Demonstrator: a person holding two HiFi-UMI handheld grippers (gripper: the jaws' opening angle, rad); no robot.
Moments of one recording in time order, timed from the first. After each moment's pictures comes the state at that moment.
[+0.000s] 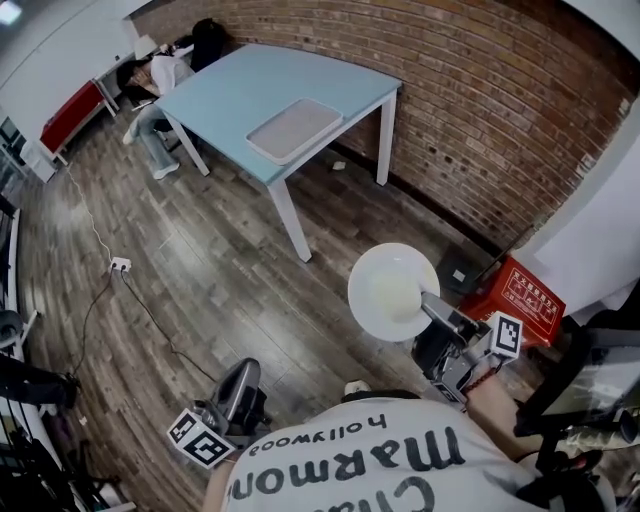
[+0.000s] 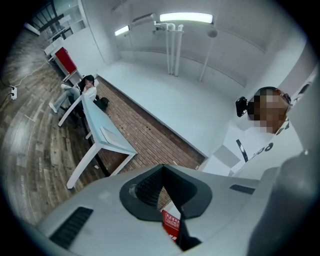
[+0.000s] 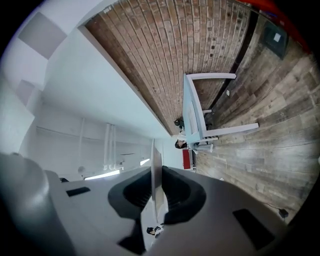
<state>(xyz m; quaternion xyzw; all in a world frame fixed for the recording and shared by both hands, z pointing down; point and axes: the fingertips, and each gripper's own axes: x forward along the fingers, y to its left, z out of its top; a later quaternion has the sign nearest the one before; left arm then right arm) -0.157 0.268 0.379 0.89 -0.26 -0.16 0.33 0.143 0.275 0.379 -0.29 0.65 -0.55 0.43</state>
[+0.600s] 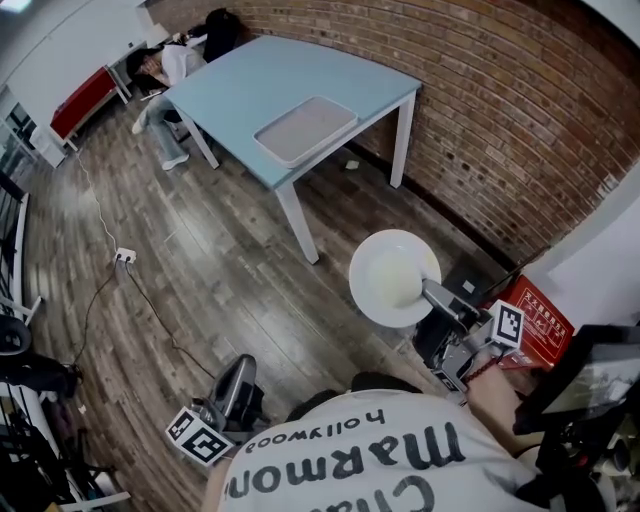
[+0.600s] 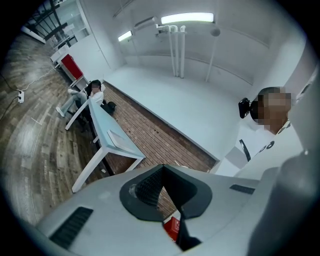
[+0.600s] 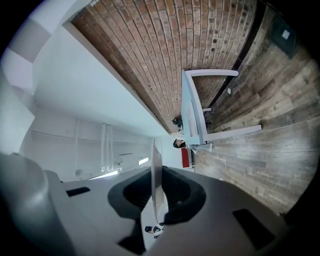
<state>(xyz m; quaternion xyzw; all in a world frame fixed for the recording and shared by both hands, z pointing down) -0.140 0.210 0.390 0.87 -0.31 -0.17 0.33 0.174 0.188 0.390 -0.28 0.65 -0.57 0.42</state>
